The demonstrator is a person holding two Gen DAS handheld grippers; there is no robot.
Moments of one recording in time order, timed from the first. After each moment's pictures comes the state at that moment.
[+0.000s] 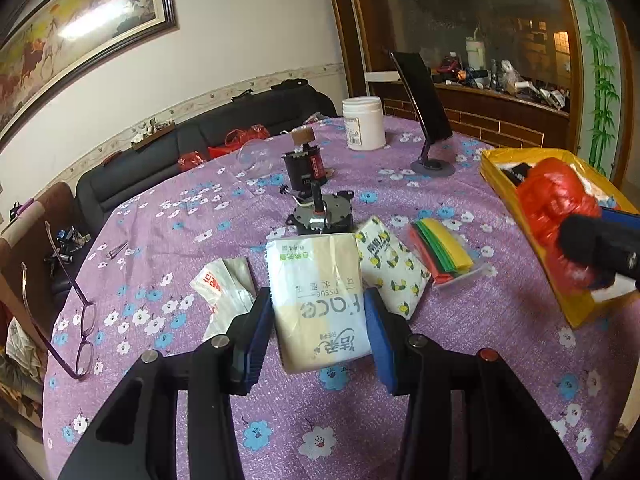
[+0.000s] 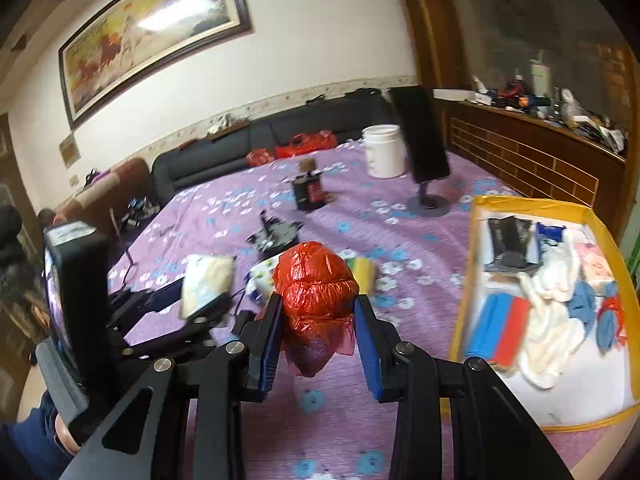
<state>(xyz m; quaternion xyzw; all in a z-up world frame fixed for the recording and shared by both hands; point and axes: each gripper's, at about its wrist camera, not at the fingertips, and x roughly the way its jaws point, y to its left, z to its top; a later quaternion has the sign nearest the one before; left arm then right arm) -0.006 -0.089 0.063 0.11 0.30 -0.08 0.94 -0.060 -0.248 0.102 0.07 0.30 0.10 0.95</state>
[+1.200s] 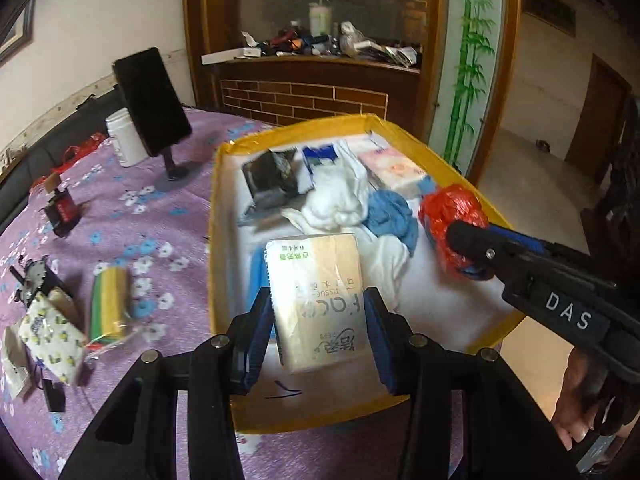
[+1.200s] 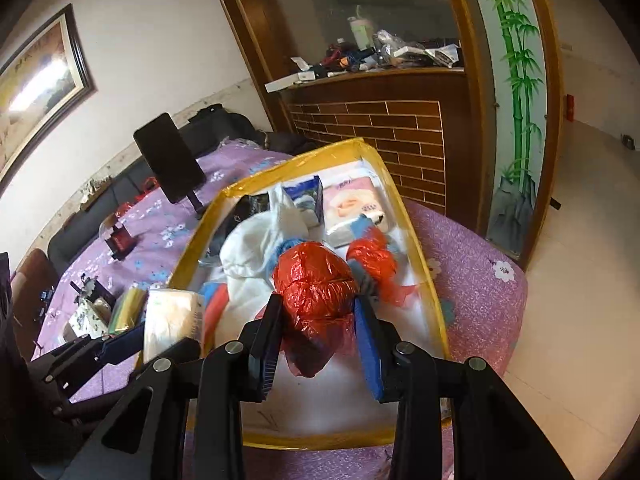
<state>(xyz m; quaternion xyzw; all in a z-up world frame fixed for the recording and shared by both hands) -0.029 -0.331 0.045 0.13 0.37 -0.31 0.87 -0.103 -0.474 0.065 0.19 0.32 -0.12 0.92</state>
